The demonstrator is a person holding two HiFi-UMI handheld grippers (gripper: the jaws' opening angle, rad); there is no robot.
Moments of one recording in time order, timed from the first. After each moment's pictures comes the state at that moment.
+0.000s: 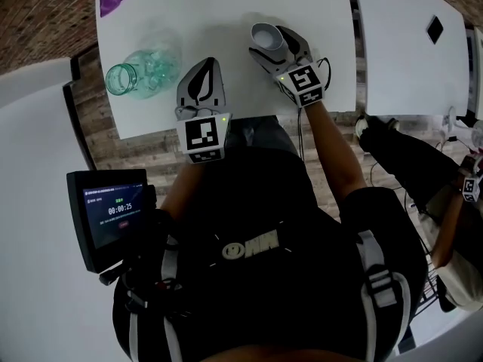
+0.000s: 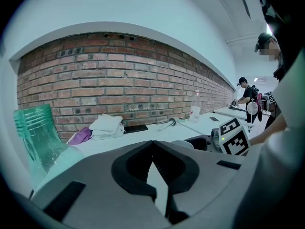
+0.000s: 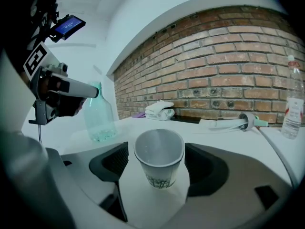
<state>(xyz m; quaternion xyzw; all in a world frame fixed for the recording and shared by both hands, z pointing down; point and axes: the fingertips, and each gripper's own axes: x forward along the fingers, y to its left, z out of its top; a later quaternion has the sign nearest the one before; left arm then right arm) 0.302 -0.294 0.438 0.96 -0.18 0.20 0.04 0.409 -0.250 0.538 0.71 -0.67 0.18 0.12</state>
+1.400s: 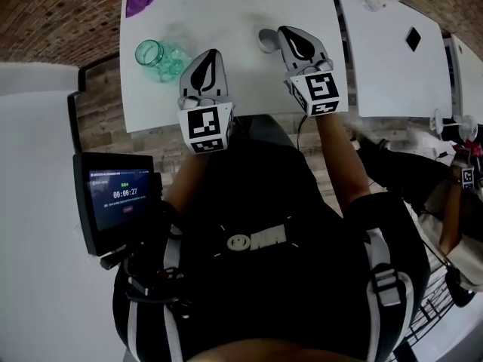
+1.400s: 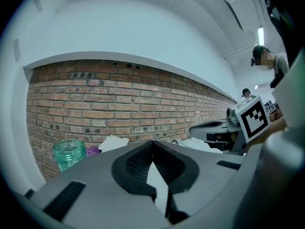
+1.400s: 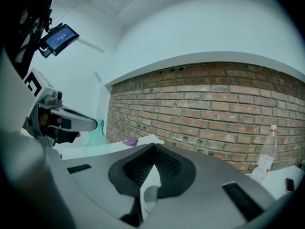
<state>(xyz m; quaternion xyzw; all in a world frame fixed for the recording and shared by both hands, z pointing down) 0.268 -0.308 0.364 0.97 -0.21 0.10 0.03 0.396 -0.246 0.368 0.77 -0.62 0.04 0.12</state>
